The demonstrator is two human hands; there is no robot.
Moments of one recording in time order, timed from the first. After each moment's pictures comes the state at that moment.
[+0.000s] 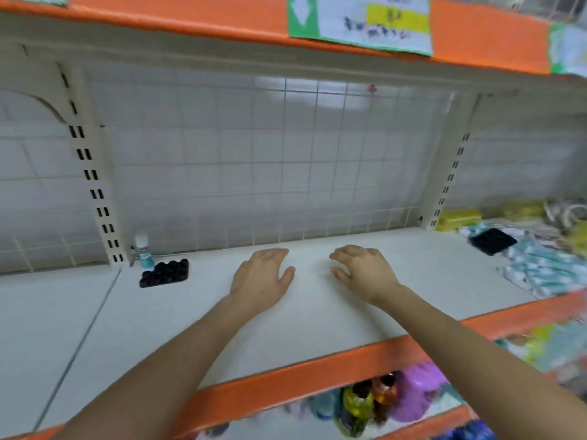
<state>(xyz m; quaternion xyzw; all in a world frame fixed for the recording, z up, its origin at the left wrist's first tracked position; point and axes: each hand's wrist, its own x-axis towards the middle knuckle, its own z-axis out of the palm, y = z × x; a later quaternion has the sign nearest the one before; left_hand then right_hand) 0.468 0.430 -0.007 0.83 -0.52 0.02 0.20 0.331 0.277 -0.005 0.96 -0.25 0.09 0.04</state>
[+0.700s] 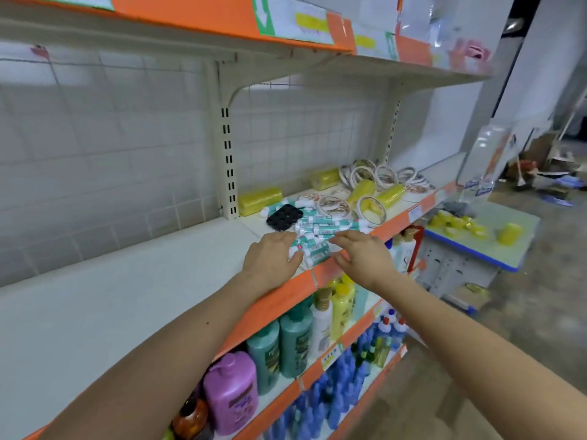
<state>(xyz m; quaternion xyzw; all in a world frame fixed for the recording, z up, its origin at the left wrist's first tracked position) 0.168 0.119 -0.014 0.69 -0.70 0.01 0.18 -0.012 0.072 -0.007 0.87 -0.47 0.13 0.05</state>
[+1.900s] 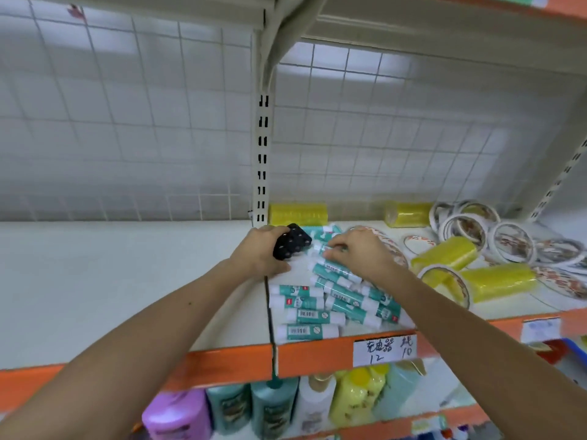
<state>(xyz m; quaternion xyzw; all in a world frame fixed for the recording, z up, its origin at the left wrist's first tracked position) 0.200 -0.014 -0.021 0.84 -0.50 -0.05 0.20 0.051 -0.148 0.003 0.96 -0.24 0.11 -0.11</state>
